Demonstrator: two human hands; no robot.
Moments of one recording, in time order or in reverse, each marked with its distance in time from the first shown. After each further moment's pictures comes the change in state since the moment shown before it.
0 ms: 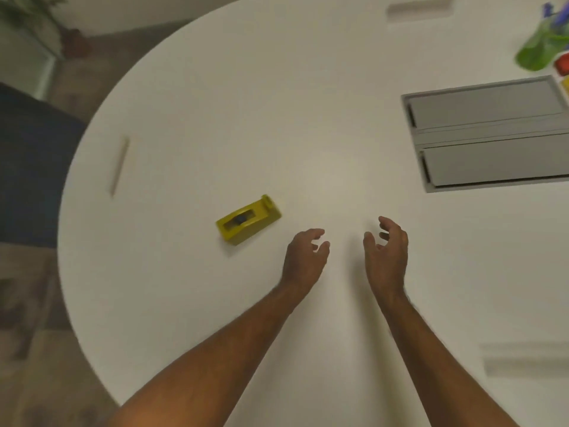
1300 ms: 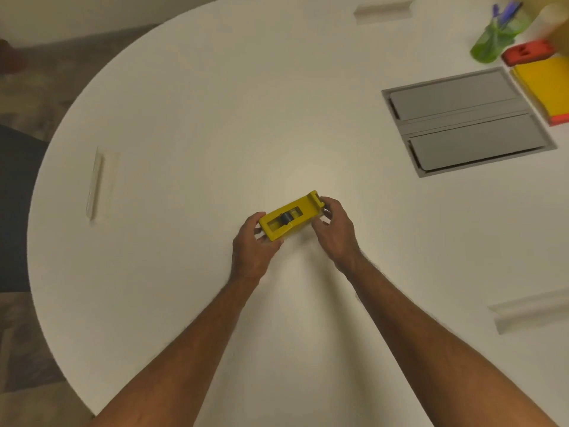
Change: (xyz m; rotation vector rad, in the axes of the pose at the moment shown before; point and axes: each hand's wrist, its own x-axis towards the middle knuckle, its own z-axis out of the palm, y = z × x) left_hand 0.045 -0.078 -0.129 -0.129 0.052 0.122; right_hand -0.025 -0.068 0.112 0.044 -0.224 0.002
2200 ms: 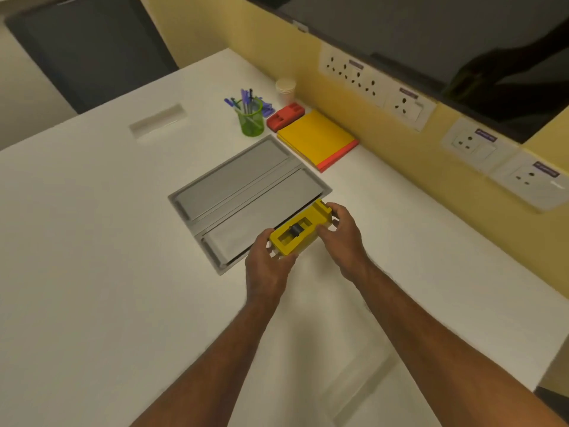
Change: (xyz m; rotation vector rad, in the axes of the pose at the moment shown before) left_hand -0.001 0.259 0.465 -0.004 -0.347 0.257; right_hand 0.125 0.096 -0.478 0.170 0.495 0.104
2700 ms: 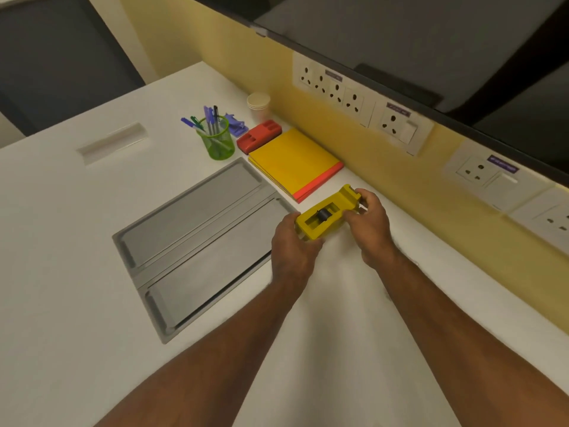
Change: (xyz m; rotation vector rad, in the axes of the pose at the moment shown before) left_hand 0.137 0.031 0.157 0.065 -0.083 0.086; right_hand 0.183 0.035 -0.077 0.109 0.156 0.013
